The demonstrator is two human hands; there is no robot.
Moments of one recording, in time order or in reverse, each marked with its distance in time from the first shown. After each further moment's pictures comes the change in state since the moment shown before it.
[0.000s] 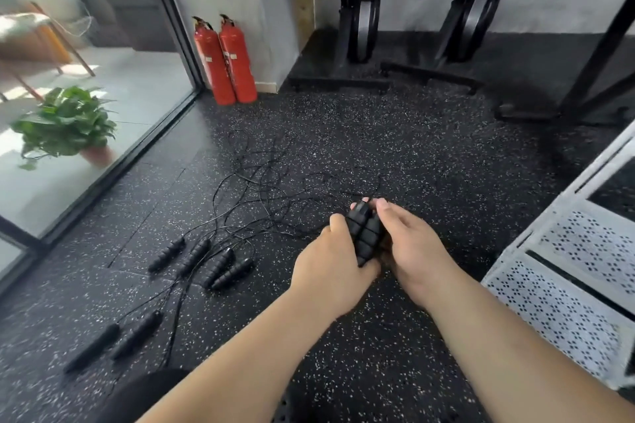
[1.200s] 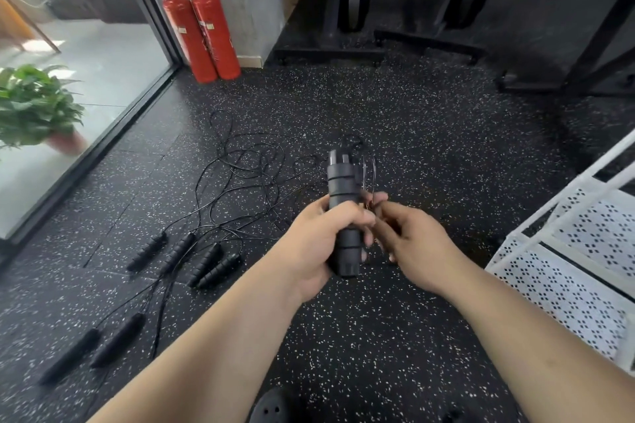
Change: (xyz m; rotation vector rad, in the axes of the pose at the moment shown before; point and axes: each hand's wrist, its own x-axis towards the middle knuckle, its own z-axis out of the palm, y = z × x) left_hand 0.063 -0.004 -0.005 -1.485 -0.432 -0.201; right_hand 0.055 0.011 -0.047 -0.861 -0.147 -0.306
